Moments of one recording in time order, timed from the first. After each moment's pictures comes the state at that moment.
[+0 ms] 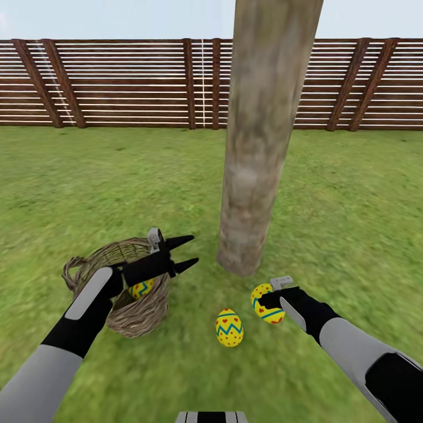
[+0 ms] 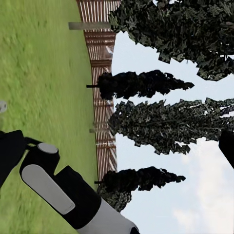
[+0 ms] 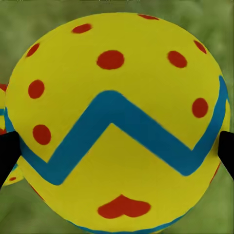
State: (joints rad) left arm -0.70 0.16 -0.24 -1.22 1.76 0.99 -0.13; right arm -0.92 -0.12 0.69 -0.42 -0.55 0.45 -0.06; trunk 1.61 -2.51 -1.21
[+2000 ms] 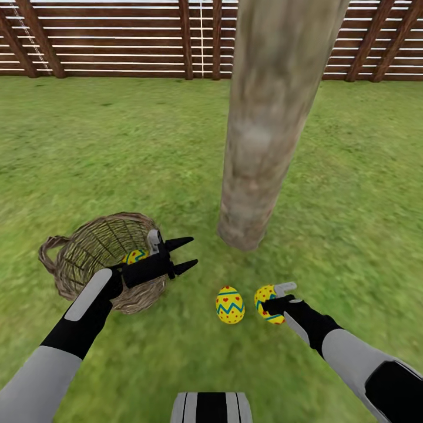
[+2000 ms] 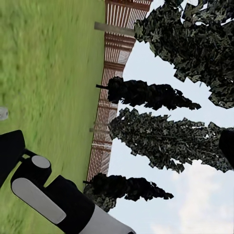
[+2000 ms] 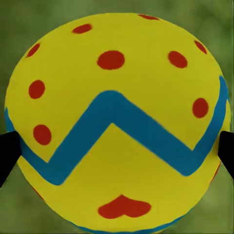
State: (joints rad) left arm -0.69 0.17 -0.24 -1.21 1.76 0.99 -0.13; right arm -0.88 -0.12 0.69 -0.35 -0.50 0.24 -0.07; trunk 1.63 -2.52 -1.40
